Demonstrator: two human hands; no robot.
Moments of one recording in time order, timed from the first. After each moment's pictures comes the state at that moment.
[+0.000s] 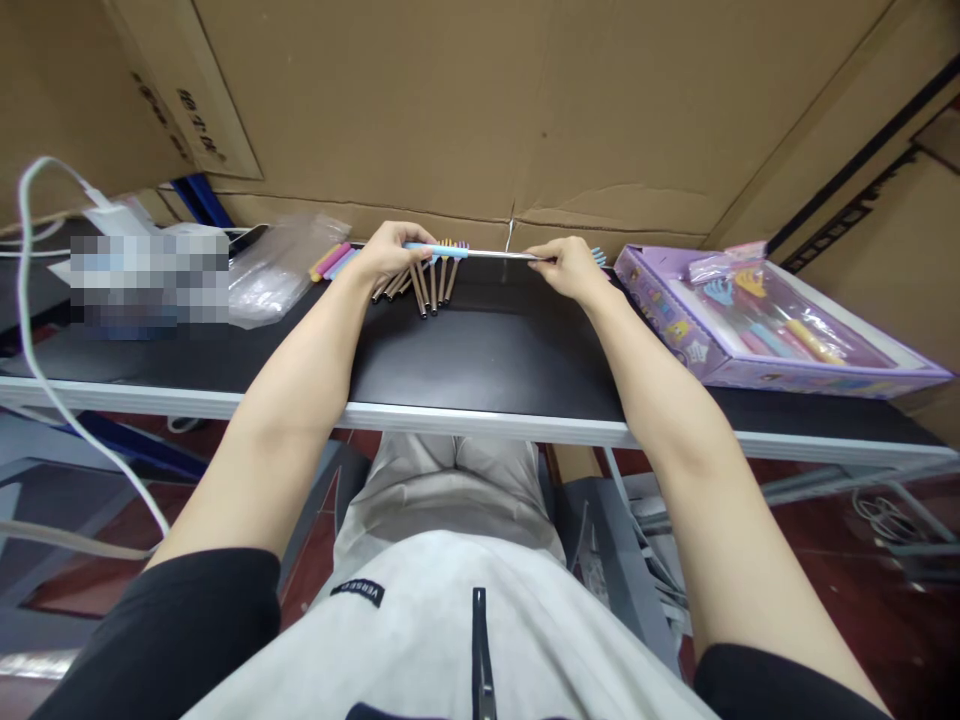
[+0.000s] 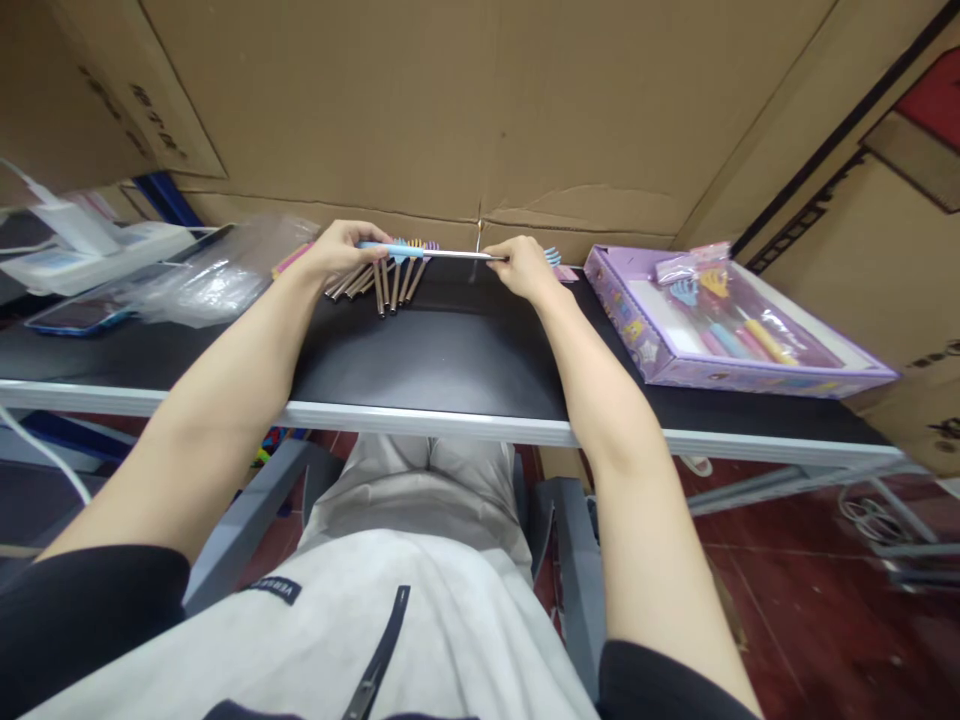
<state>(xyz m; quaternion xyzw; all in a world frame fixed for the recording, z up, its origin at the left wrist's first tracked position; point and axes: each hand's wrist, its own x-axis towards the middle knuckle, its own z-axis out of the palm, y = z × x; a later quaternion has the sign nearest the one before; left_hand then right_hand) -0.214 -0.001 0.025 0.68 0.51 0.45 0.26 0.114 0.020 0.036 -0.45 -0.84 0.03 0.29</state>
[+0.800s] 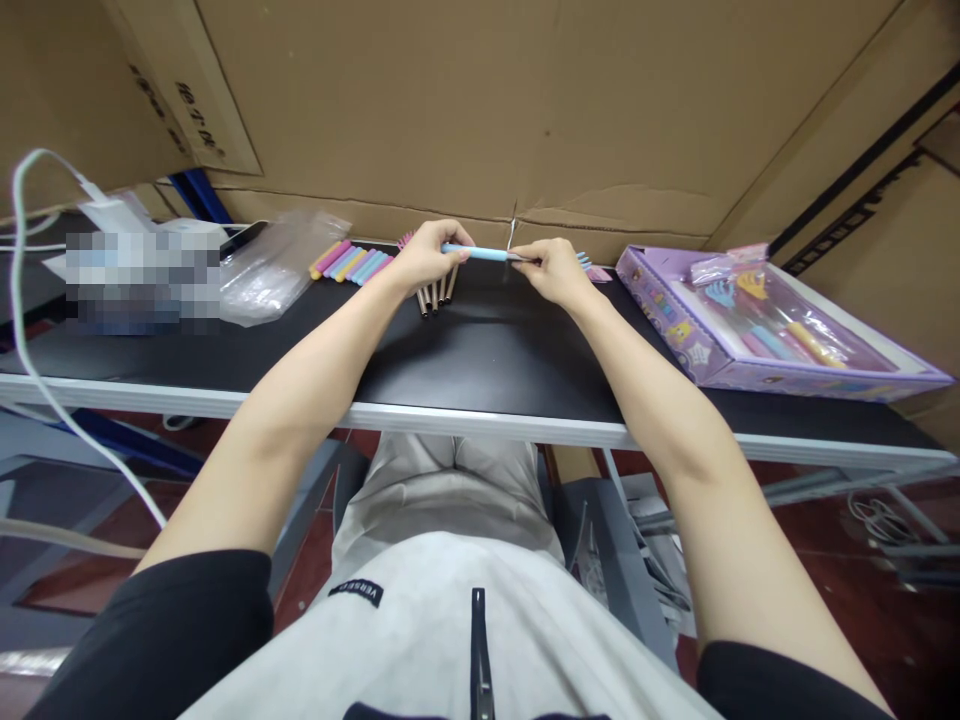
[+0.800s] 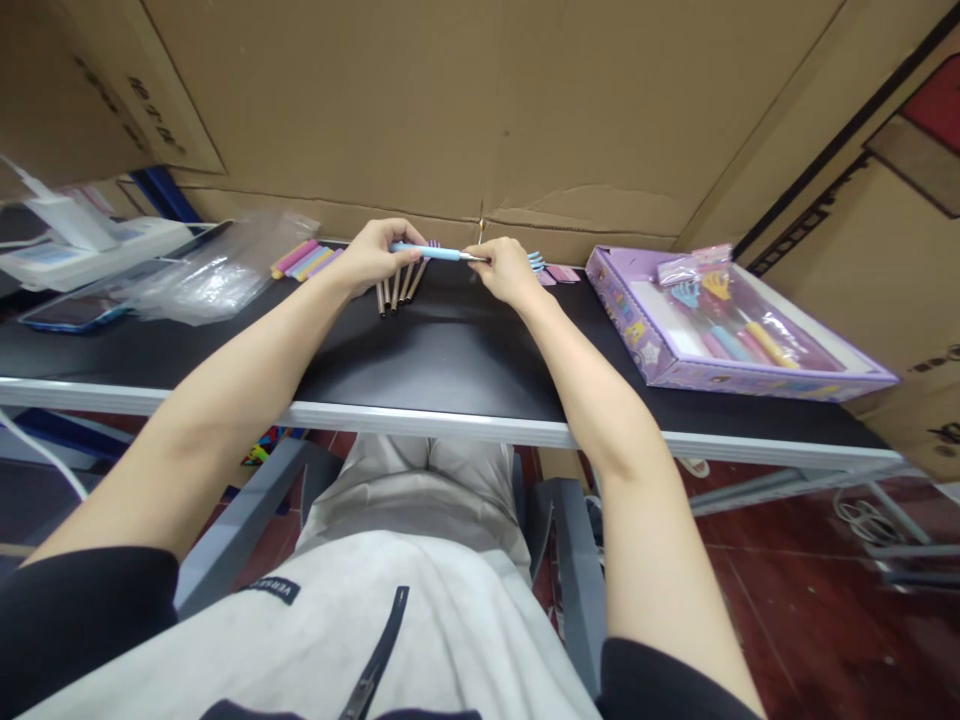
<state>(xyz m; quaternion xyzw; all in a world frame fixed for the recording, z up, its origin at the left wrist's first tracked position) -0.165 -0.013 0.028 0.75 0.44 0.45 0.19 0.082 -0.004 0.038 -0.44 -0.85 0.03 0.29</state>
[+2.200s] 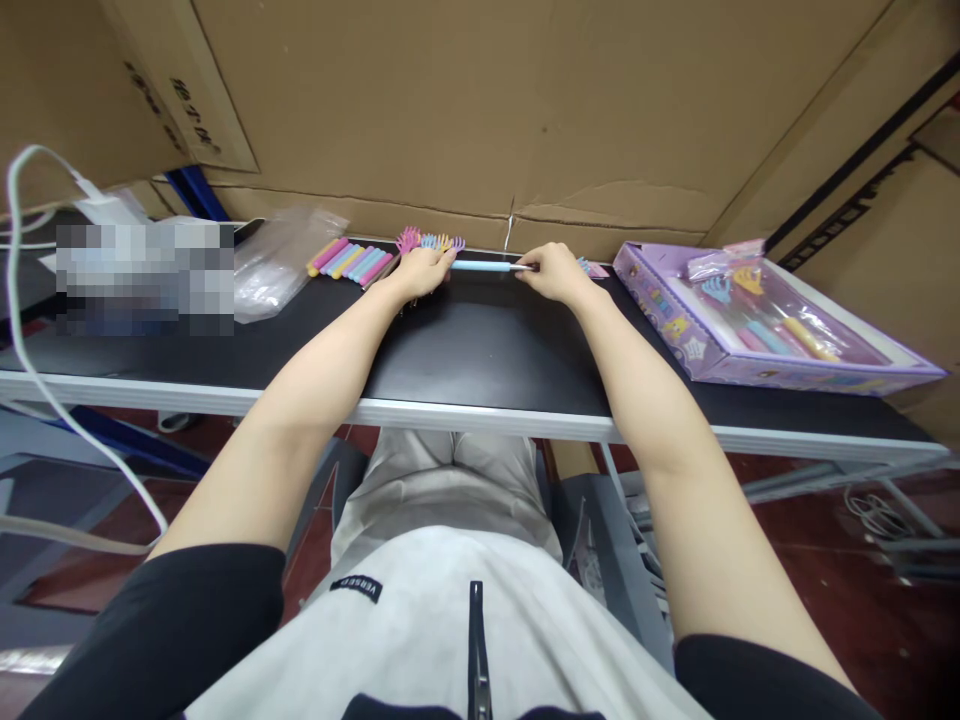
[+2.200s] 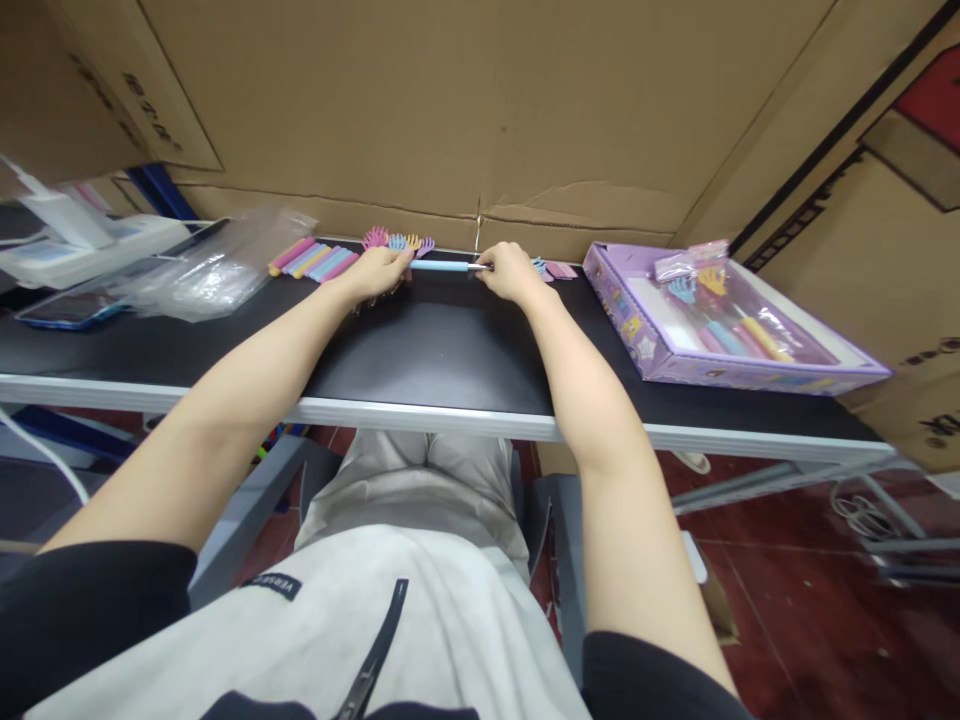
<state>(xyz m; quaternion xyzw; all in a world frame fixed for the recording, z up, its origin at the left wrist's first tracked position) -0.178 0.010 -0.005 0.76 0.55 0.34 0.12 0.096 0.010 0.030 -0.48 -0.84 0.03 0.24</state>
